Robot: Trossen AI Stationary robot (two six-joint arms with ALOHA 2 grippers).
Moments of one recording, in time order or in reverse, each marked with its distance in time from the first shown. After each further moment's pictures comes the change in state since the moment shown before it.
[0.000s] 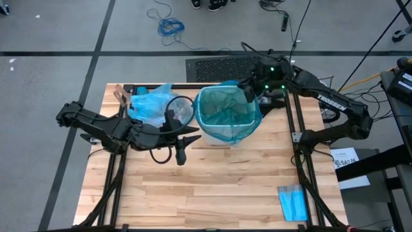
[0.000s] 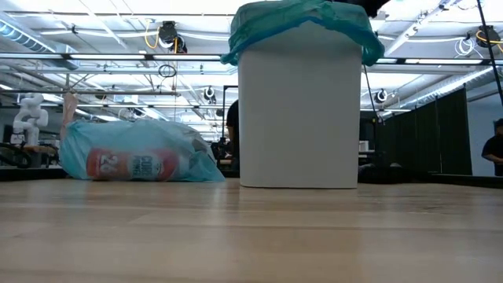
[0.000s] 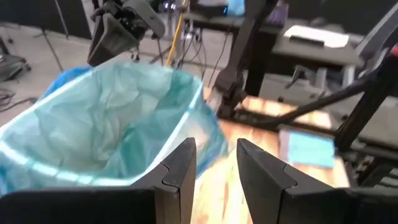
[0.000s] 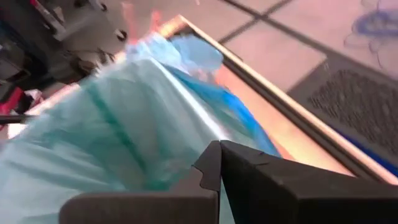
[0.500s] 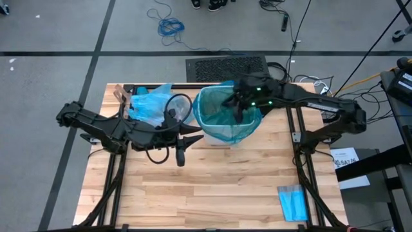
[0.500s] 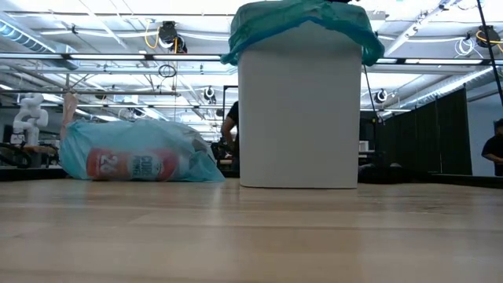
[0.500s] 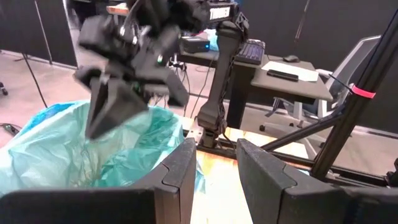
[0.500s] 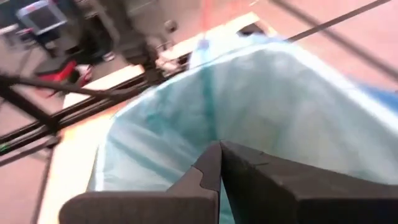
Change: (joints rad) left arm -0.015 0.000 0.001 0.163 0.024 0.062; right arm 0.275 0.084 -0.001 0.135 0.049 0.025
